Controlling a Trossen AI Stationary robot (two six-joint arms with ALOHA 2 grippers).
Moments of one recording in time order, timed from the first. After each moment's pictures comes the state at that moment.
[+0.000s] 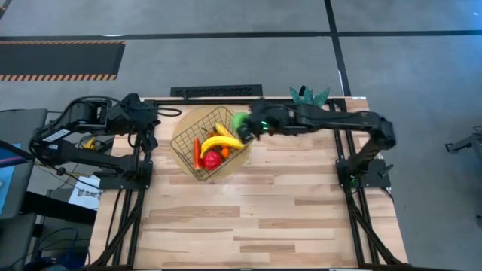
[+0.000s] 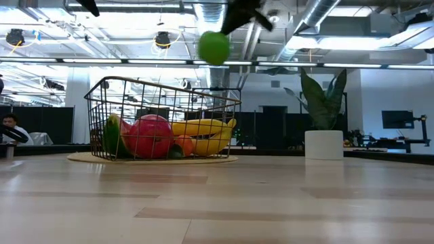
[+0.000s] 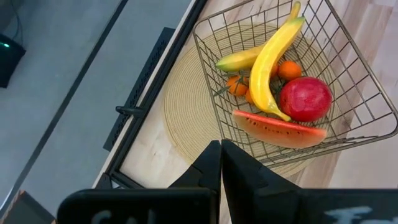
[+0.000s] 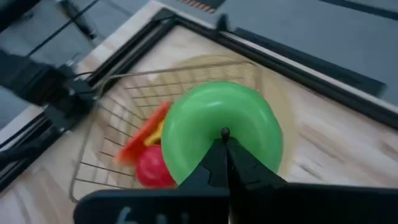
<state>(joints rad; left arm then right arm) 0.15 0.93 1.45 -1.48 -0.39 -0.12 -0.08 1.66 1.69 -0.77 0.41 0.70</state>
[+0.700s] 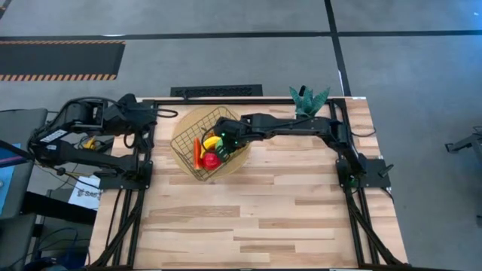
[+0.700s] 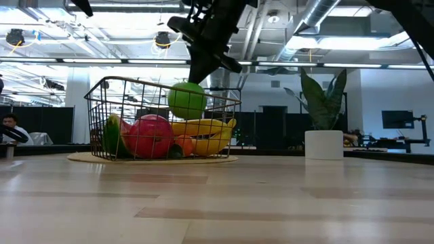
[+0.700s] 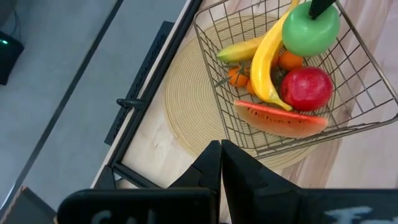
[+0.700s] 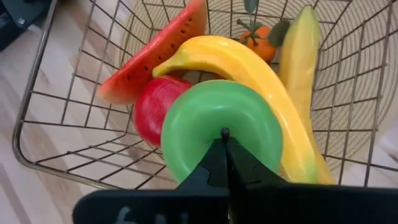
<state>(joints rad) 0.15 0.92 1.45 -1.52 -0.39 -0.12 -0.10 2.13 2.03 -0.90 0.11 0.57</state>
